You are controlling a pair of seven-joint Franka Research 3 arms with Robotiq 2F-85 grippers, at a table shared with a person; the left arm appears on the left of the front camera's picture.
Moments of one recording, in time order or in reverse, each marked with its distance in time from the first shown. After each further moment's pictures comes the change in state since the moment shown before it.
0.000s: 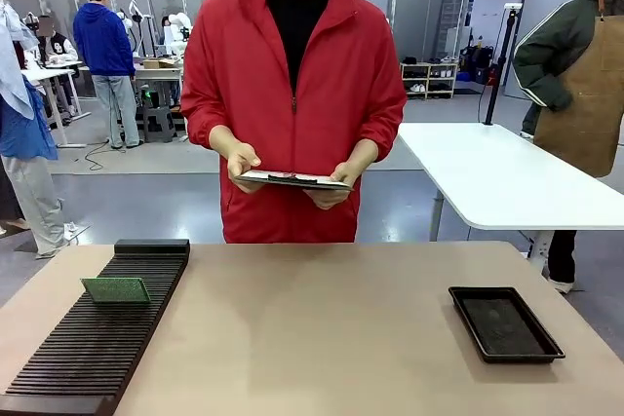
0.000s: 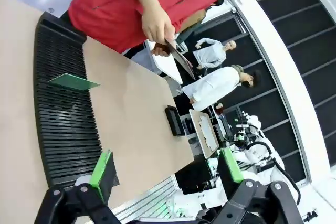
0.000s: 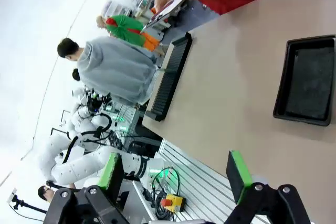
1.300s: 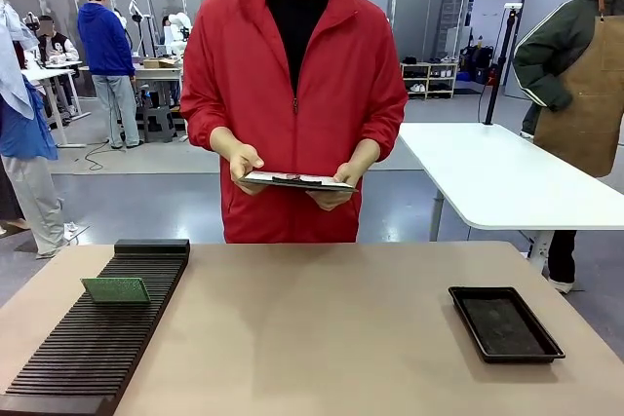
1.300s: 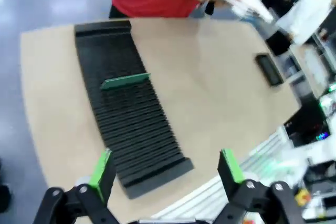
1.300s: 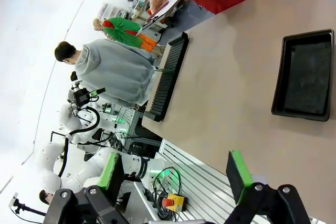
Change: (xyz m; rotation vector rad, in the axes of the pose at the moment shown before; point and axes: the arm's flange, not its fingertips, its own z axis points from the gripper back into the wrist) left arm 0.030 -0.113 -0.088 0.468 0.287 -0.501; right arm -0.002 0.001 -0.001 -0.011 0.009 -0.022
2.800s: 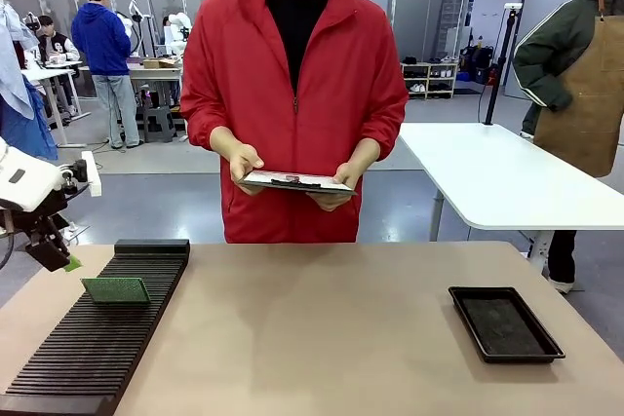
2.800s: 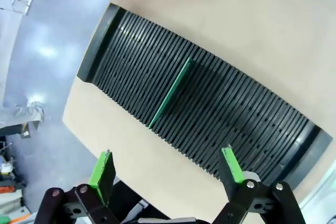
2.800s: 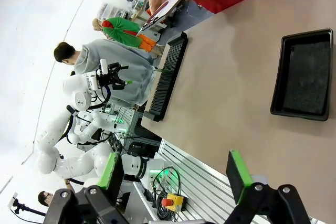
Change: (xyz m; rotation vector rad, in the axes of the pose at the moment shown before) left arm 0.054 -0.051 -0.208 0.331 0.450 -0.917; right arm 0.000 -0.001 0.000 -0.003 0.001 -0.001
